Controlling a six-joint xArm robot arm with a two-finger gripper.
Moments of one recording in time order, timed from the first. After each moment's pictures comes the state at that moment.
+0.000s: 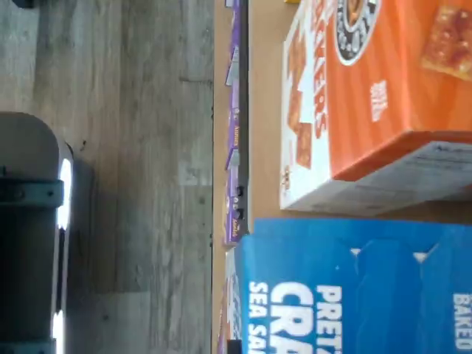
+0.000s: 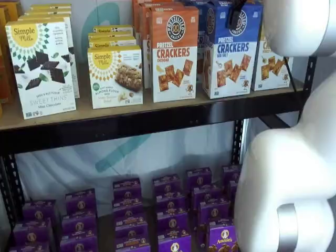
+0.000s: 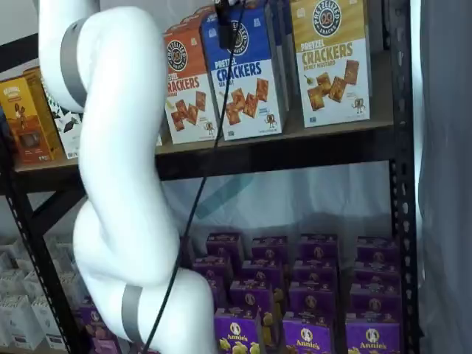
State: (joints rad) arm -0.20 -0.17 -1.79 0.21 1.87 -1.69
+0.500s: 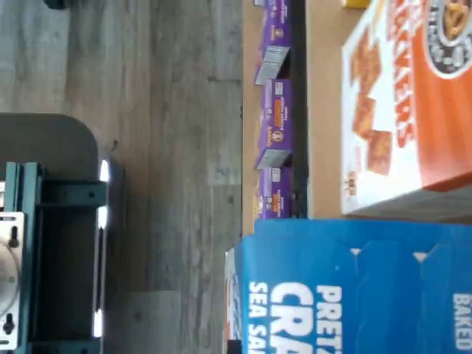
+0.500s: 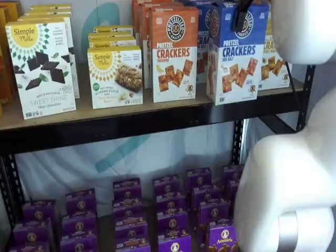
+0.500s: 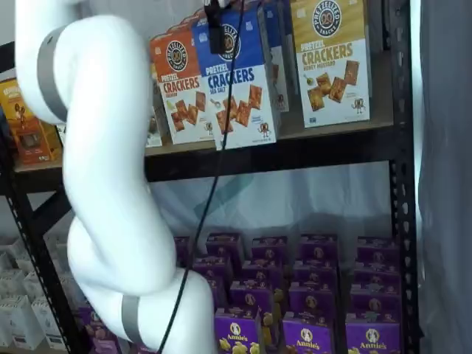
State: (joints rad) arm -0.21 -0.28 -1.69 0.20 1.92 -1.69
